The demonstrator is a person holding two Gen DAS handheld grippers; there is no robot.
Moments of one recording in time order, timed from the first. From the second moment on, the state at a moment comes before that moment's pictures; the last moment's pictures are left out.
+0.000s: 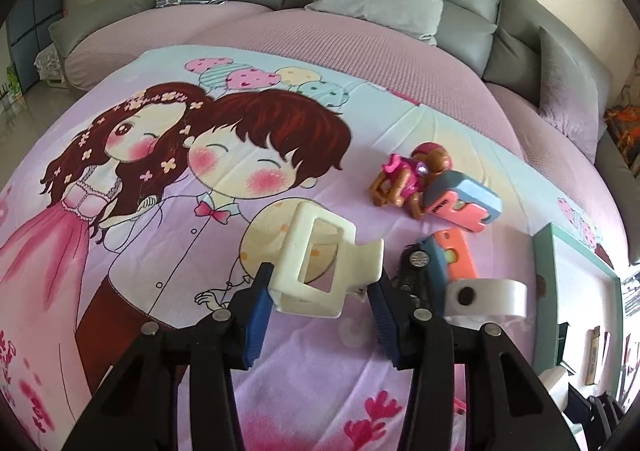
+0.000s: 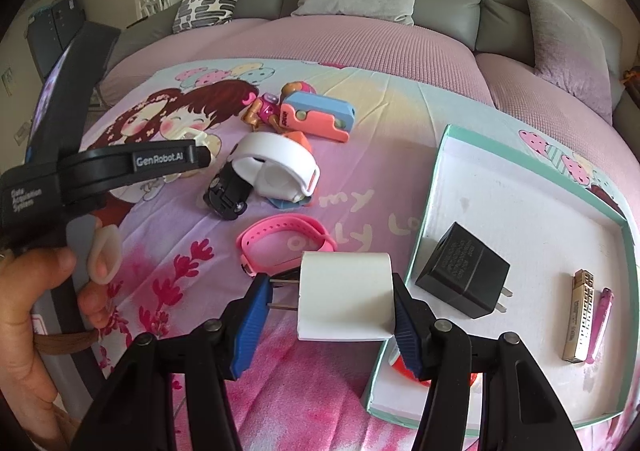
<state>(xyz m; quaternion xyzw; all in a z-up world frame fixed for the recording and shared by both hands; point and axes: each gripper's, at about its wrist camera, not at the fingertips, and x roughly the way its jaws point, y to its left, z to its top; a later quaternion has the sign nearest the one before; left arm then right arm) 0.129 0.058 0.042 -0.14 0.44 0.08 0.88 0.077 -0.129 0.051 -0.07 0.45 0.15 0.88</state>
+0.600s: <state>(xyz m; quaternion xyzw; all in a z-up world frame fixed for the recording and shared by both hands) 0.111 0.006 0.103 -0.15 0.37 -0.01 0.92 0.085 -0.194 0.078 -0.02 0.41 0.05 0.91</state>
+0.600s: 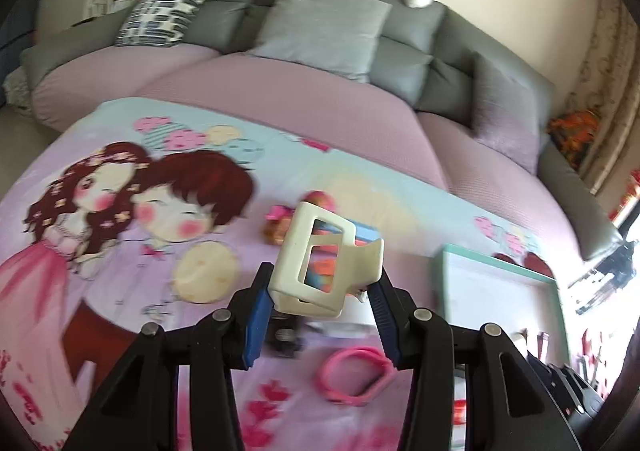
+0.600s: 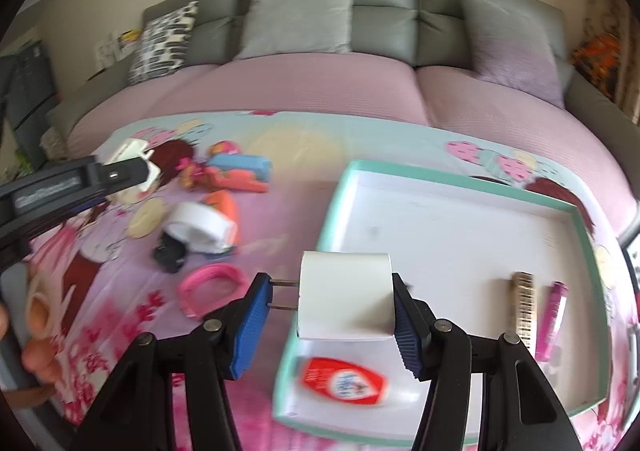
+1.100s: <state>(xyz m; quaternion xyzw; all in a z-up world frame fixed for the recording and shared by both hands) 0.116 -0.102 0.102 -0.07 0.41 -0.10 0.90 0.088 -0.292 0.083 0.04 0.40 -0.08 0.91</state>
